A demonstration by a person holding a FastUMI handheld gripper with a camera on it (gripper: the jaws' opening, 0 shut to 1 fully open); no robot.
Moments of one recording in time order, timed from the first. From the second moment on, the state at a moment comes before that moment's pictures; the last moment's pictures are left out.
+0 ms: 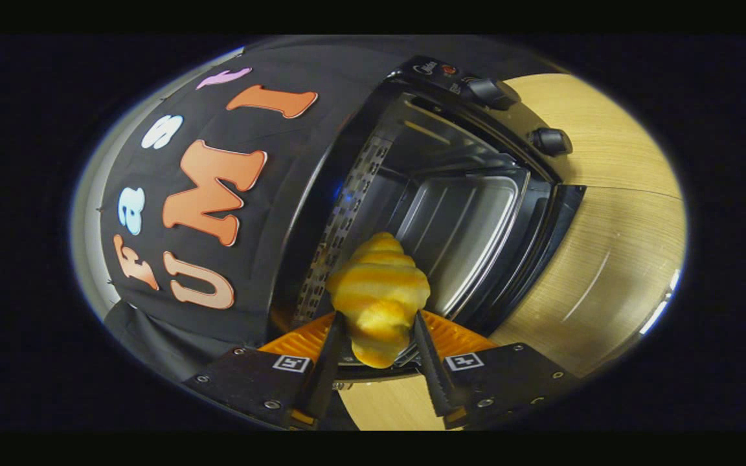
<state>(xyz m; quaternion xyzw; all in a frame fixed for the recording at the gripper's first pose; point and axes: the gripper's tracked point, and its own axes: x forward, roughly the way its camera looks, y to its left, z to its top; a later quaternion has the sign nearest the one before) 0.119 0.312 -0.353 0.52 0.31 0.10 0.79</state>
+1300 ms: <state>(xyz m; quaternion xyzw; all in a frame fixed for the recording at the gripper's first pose) -0.003 0.203 -0.344 0.30 0.28 0.12 0.90</state>
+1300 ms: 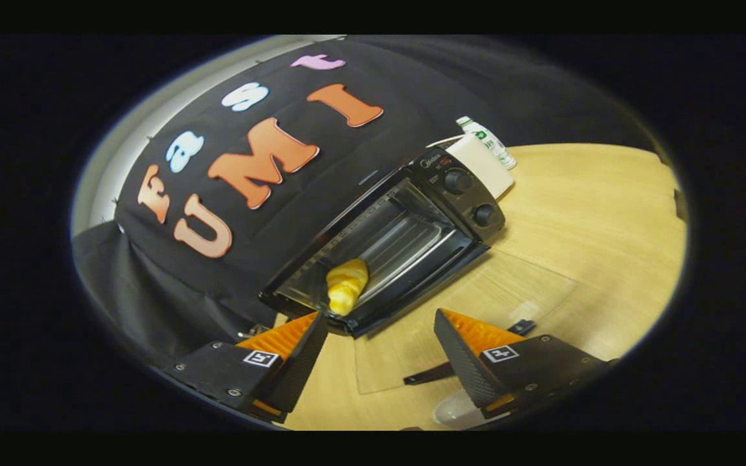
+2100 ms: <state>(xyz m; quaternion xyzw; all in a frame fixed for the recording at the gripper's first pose) -0.055 0.152 -0.412 -0.03 0.33 0.12 0.94</state>
